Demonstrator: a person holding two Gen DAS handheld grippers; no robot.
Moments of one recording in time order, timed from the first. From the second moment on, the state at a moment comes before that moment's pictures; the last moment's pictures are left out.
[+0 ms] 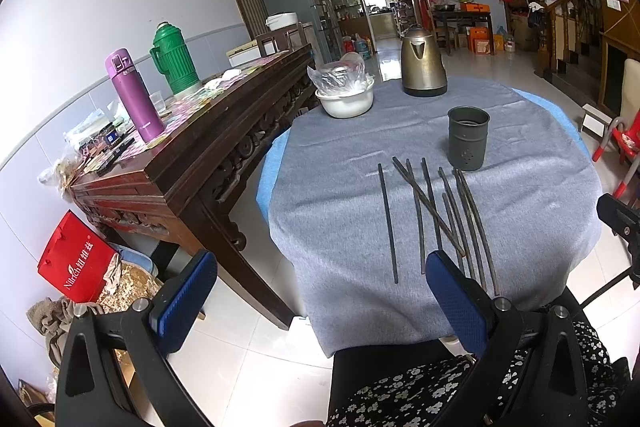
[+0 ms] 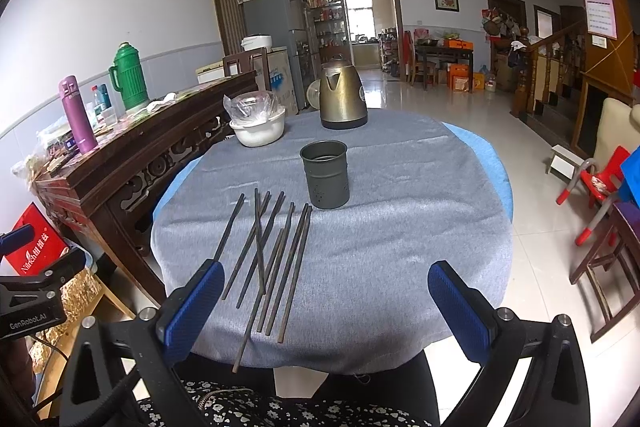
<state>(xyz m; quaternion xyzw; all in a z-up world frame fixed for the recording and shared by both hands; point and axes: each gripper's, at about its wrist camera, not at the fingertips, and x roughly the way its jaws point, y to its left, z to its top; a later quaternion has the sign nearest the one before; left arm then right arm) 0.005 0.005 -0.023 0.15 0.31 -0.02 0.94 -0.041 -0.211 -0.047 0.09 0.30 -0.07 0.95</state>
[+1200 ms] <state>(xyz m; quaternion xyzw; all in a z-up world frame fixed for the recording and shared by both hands) 0.067 0.016 -0.056 0.12 0.37 -0.02 0.92 0.068 -0.207 -0.059 0.07 0.34 -0.04 0.93</state>
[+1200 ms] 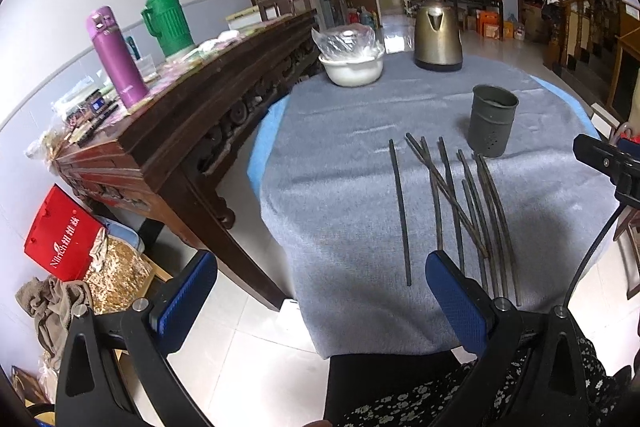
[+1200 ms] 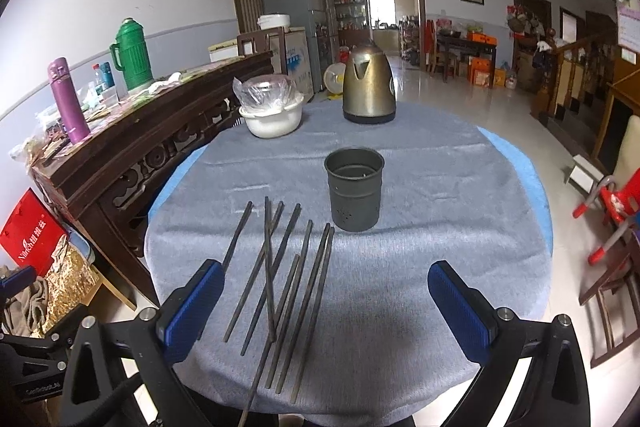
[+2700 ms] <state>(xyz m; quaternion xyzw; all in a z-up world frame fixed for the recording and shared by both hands) 0.326 -0.045 -0.177 0.02 0.57 -0.15 0.81 0.246 -0.240 -0.203 0.14 0.55 -0.01 0.82</state>
